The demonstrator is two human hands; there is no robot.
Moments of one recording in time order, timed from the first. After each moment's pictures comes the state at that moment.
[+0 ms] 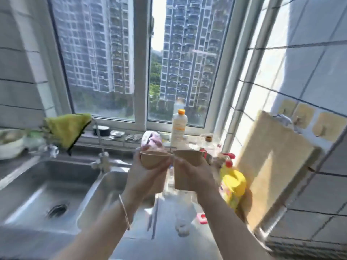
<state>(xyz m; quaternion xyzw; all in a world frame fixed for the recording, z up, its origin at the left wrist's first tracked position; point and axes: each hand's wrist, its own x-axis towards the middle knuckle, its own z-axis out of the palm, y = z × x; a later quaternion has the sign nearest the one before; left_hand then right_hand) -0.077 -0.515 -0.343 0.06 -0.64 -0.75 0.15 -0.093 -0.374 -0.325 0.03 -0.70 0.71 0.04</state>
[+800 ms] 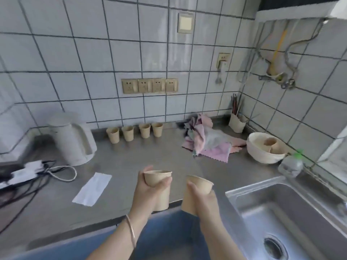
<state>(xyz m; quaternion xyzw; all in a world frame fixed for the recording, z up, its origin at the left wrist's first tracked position) 0.226 -1.095 -0.457 0.48 -0.45 -0.56 0.51 0.091 -1.049 -0.465 0.21 -0.67 0.56 -0.44</state>
